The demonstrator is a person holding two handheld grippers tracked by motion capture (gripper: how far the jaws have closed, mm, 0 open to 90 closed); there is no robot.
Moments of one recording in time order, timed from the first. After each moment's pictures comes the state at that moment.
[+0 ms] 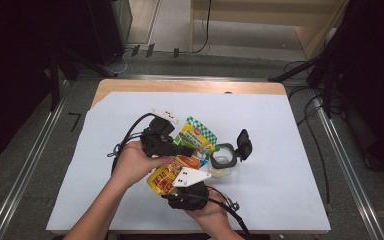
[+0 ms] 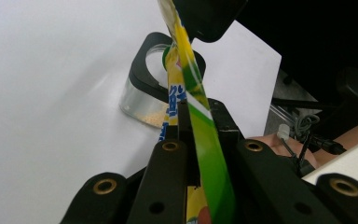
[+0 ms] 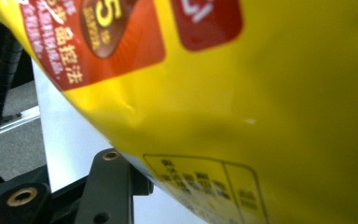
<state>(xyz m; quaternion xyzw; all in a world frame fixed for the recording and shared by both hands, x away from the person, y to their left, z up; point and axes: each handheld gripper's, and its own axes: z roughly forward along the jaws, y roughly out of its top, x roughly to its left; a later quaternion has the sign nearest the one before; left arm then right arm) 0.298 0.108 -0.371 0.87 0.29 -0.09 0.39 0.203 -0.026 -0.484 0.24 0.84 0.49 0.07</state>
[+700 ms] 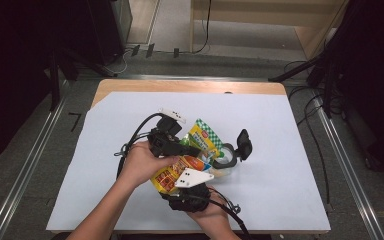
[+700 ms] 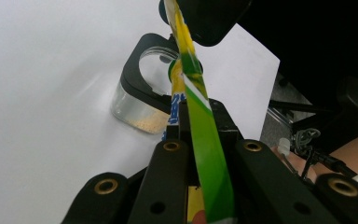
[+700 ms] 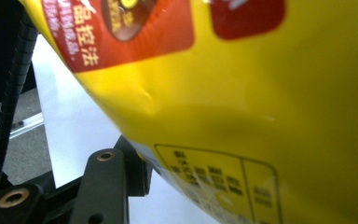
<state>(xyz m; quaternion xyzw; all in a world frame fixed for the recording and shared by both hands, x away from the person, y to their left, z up) 0.300 0.095 -0.373 0.86 0.31 -0.10 0.39 0.200 -0.029 -0.485 0.25 0.83 0.49 0.06</state>
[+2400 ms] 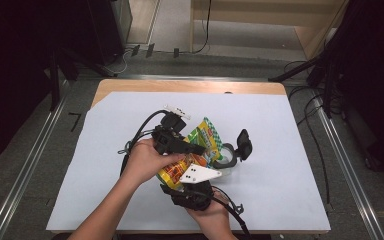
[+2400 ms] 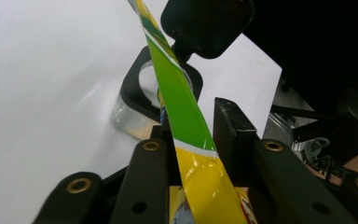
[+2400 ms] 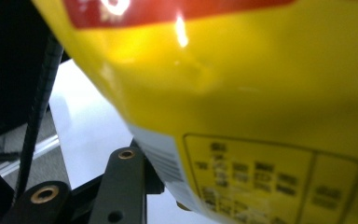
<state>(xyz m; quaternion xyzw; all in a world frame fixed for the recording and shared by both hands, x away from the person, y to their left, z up) 0.303 0.084 -0.367 0.86 0.32 -0.10 0.39 0.199 -0.037 -0.468 0.29 0.80 0.52 0.05</state>
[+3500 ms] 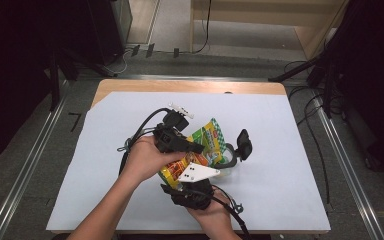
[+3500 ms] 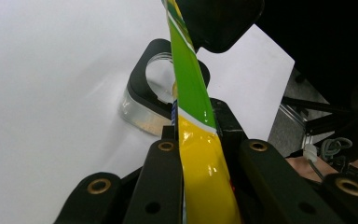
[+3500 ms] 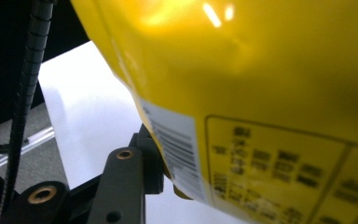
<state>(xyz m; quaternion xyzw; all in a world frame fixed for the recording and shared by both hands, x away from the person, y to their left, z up) 0.304 0.078 -0.358 0.87 0.34 -0.09 0.35 0.199 -0.036 -0.460 0.29 0.81 0.50 0.05</state>
